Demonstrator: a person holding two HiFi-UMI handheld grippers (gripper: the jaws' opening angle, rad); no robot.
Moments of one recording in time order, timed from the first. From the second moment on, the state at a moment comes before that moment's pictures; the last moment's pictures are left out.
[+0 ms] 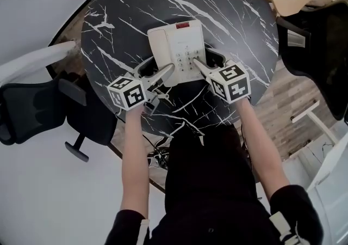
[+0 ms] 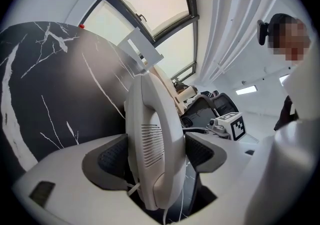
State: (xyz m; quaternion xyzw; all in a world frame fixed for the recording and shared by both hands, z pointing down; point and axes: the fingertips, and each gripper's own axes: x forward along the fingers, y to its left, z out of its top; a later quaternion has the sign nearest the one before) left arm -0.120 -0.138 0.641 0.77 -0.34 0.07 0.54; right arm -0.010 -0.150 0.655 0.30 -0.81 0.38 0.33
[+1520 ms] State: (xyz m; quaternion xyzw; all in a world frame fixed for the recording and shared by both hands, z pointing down) left arm -0.120 -0.123 0.632 0.74 -0.38 0.09 0.56; right arm -0.009 -0.133 0.655 0.29 -0.77 0.47 0.32
